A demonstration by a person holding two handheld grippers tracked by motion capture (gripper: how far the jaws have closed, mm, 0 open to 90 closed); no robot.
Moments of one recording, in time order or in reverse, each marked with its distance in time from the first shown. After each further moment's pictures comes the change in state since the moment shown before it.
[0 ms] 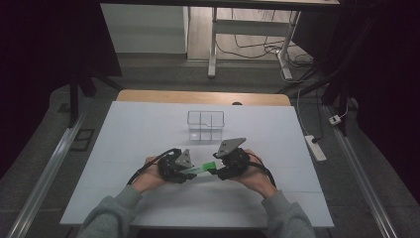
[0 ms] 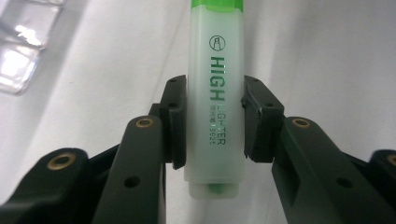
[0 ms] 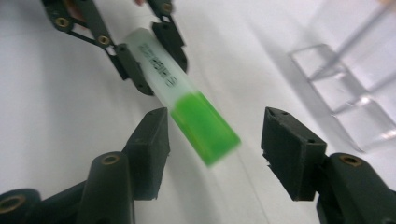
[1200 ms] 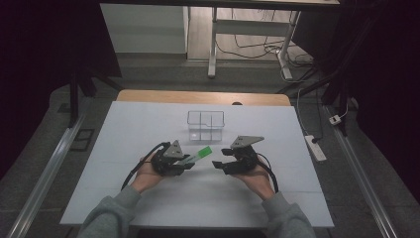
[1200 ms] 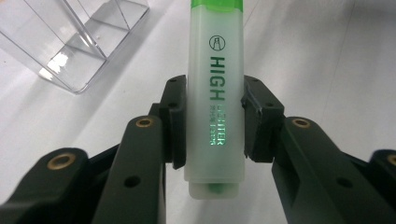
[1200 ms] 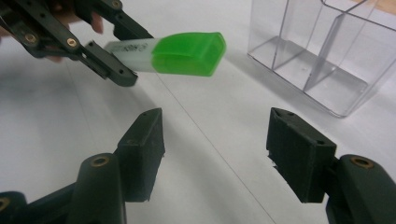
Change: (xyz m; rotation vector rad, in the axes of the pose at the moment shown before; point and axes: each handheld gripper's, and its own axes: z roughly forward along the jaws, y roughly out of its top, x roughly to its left) left arm 0.010 -0.011 -0.010 -0.175 0.077 -0.153; right arm -0.014 -0.026 -0.004 -0.173 -0.032 0.311
